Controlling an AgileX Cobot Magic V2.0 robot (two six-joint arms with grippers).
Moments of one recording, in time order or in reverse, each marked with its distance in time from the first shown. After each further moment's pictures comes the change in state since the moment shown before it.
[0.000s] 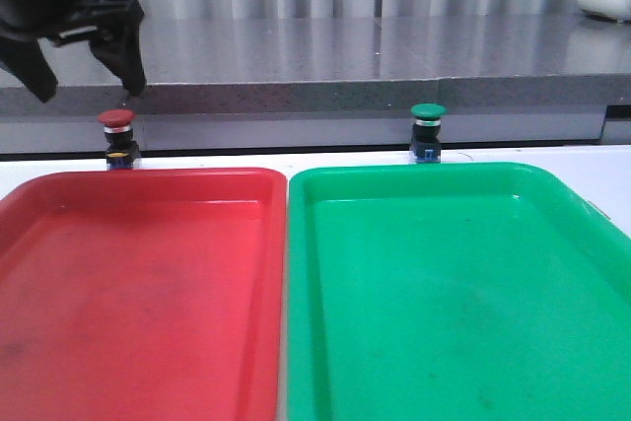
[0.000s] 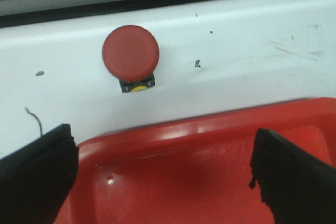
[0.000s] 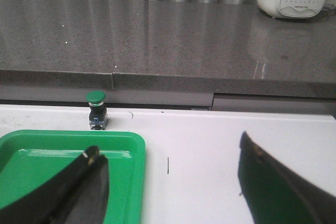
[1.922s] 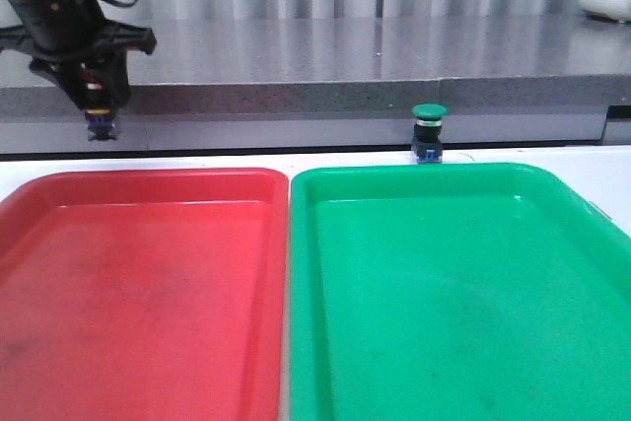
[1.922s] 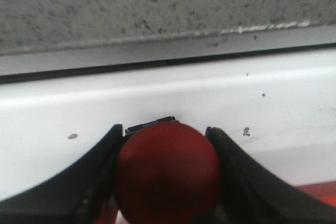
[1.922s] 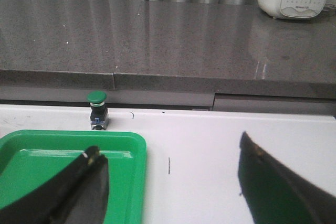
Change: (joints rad) left arm 0.038 0.181 -0.257 0.063 0.034 -0.039; right arm 0.000 0.000 0.000 0.000 0.002 0.000
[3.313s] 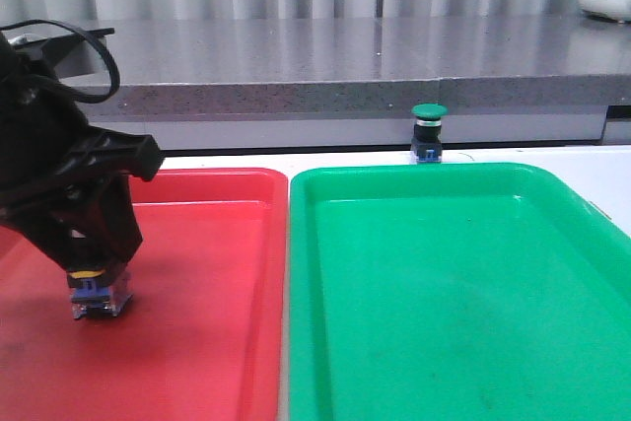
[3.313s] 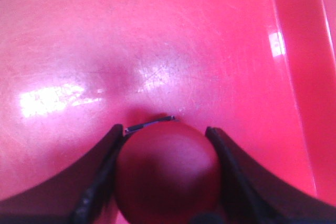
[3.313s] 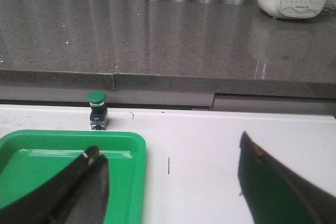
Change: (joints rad) left arm -0.269 -0.463 0.896 -0.219 -0.239 0.039; right arm 0.000 0.000 0.000 0.000 0.000 0.000
